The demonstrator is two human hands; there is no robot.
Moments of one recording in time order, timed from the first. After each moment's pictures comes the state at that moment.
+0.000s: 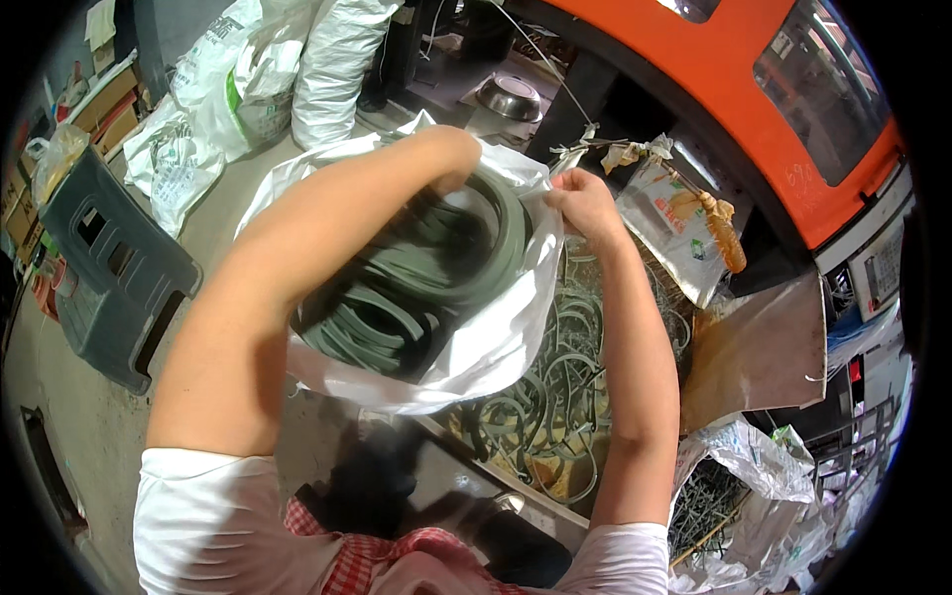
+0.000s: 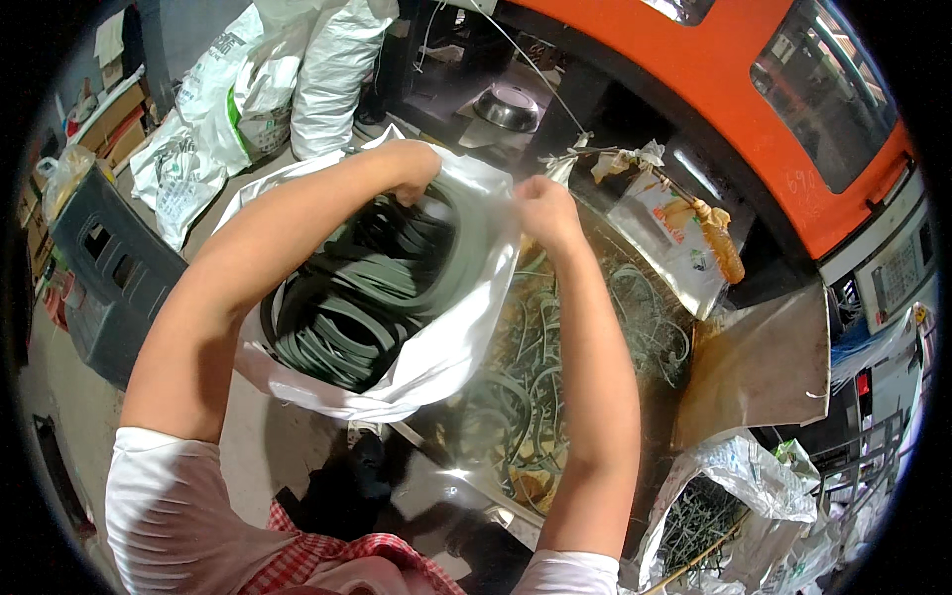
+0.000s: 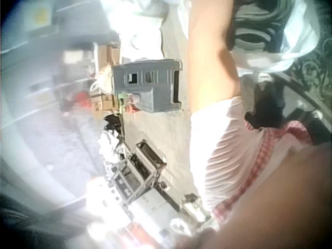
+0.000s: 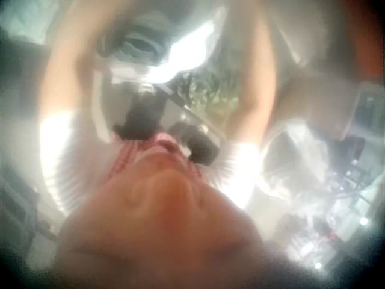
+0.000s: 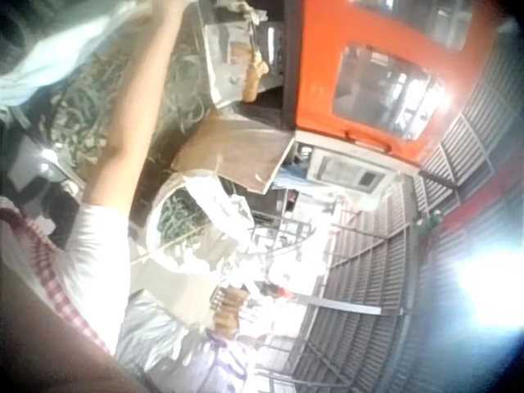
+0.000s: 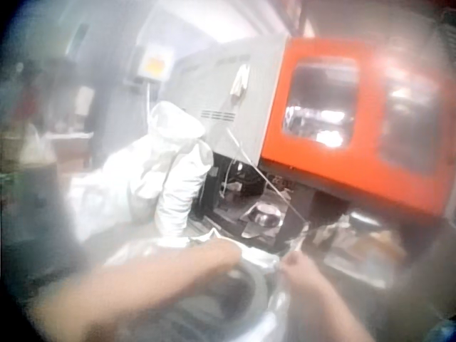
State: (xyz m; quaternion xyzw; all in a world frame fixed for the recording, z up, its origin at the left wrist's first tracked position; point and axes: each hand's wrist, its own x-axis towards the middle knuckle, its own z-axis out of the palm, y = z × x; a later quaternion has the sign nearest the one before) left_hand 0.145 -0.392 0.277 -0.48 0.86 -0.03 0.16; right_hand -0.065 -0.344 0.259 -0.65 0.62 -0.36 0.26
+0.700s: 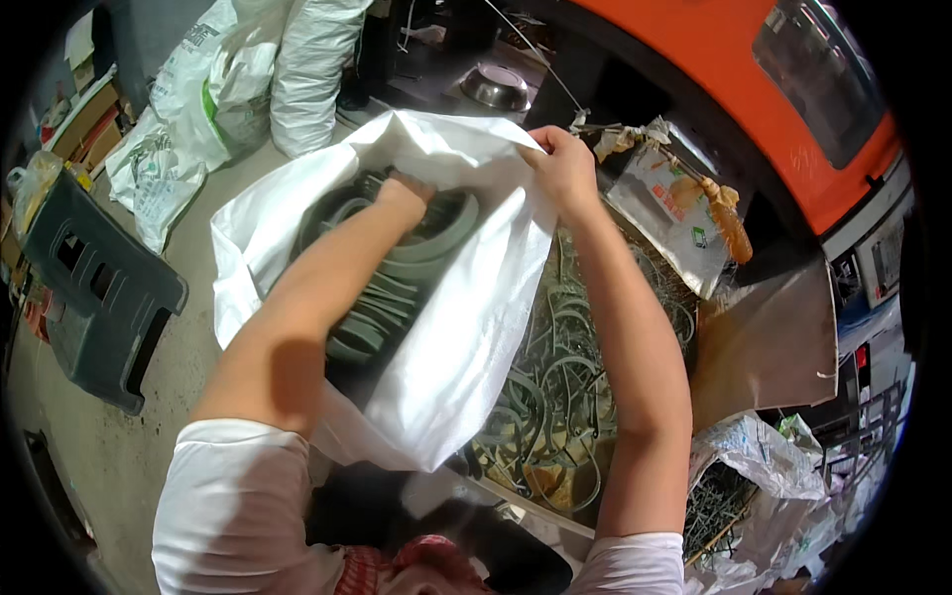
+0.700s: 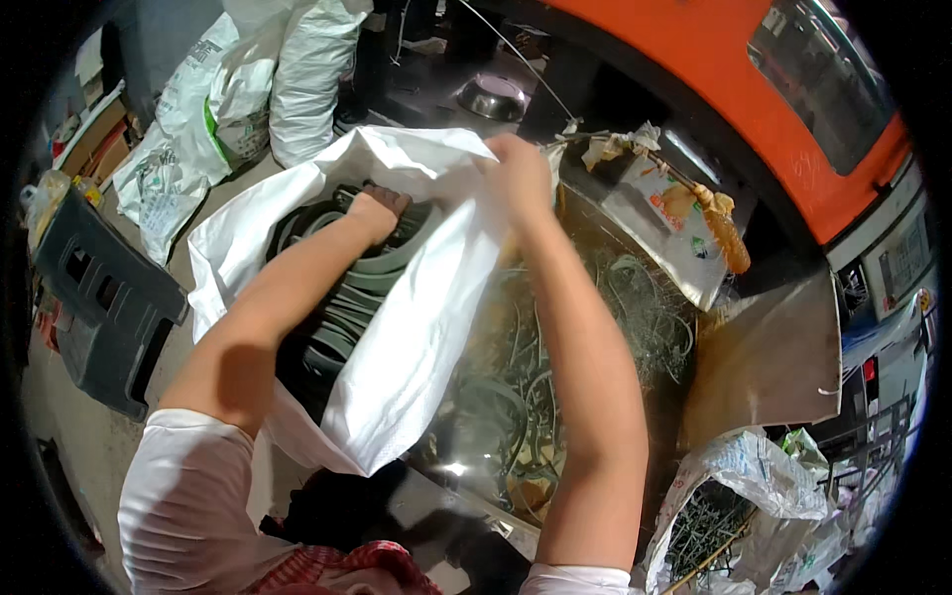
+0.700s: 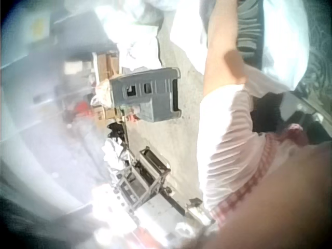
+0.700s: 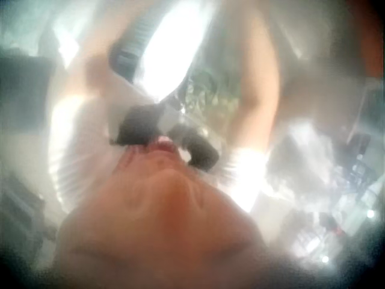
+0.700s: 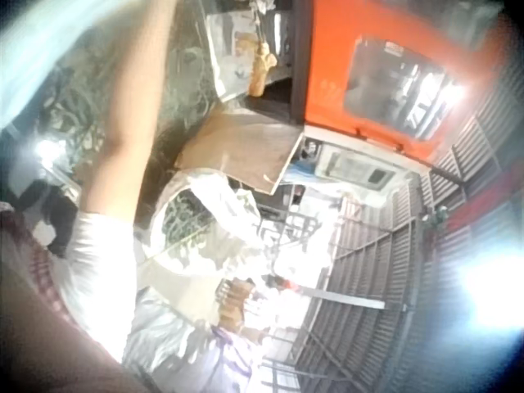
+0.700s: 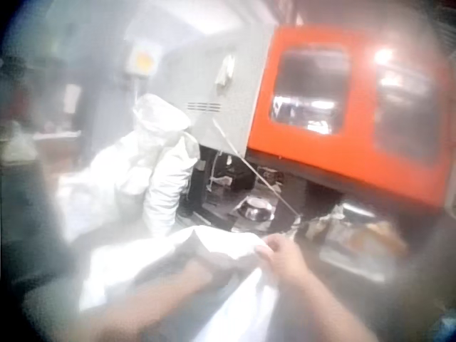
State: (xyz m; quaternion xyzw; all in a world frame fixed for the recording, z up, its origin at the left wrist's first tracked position) left_hand 0.146 -0.446 0.102 -0.51 0.84 -0.16 0.09; right_hand -0.056 -0.374 0.264 -0.68 0.60 -0.38 0.19
